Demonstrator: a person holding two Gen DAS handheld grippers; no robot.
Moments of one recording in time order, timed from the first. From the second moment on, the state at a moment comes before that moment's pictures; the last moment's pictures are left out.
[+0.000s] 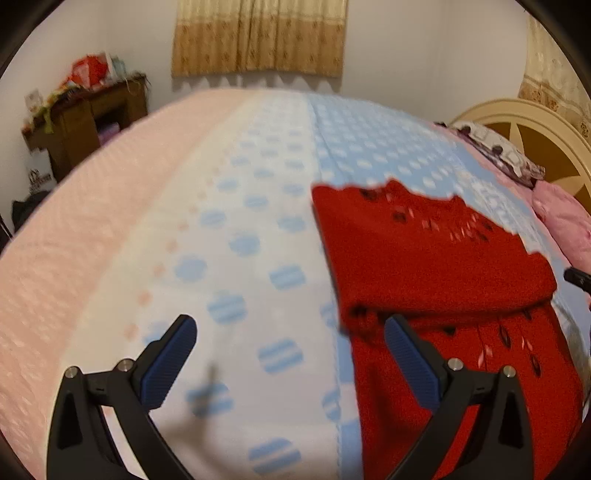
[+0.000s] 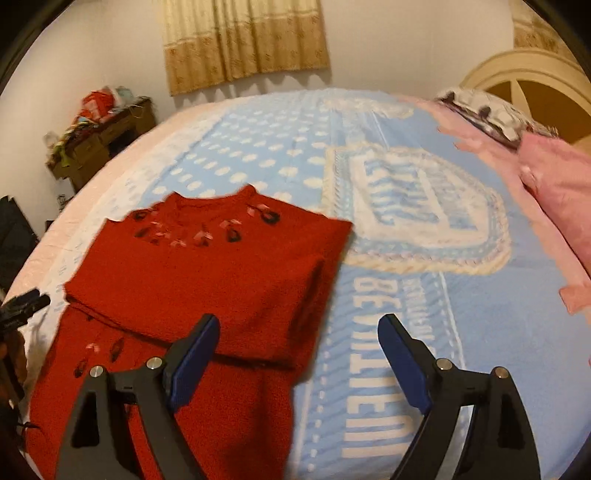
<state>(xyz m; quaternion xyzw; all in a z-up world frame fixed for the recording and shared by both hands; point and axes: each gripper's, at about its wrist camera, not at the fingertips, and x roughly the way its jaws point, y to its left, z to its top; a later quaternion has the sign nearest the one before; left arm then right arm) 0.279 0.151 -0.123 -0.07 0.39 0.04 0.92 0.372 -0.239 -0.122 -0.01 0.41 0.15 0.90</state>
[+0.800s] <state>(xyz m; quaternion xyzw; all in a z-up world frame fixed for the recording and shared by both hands) 0.338 0.126 -0.165 0.00 0.43 0.08 0.90 0.395 -0.157 -0.151 -0.10 0.45 0.18 0.87</state>
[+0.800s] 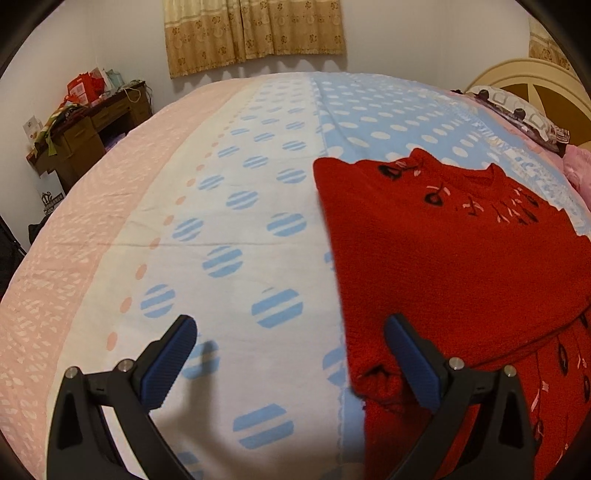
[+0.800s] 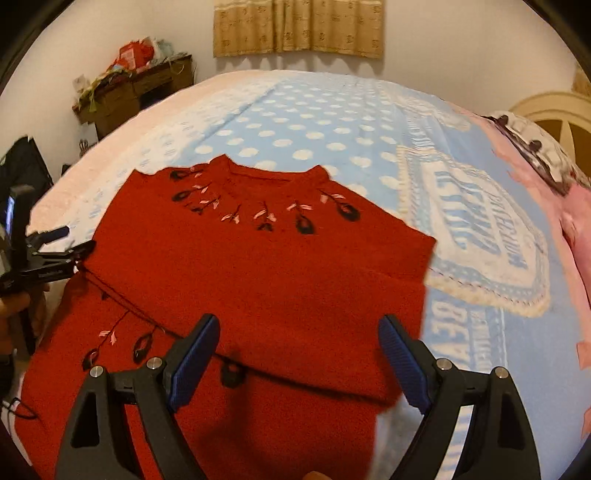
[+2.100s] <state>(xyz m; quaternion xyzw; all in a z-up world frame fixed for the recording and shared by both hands) 0.284 0.123 -0.124 -0.06 0.39 0.02 0.92 0.360 -0.199 -0.153 -0.07 0.44 0.14 0.88</state>
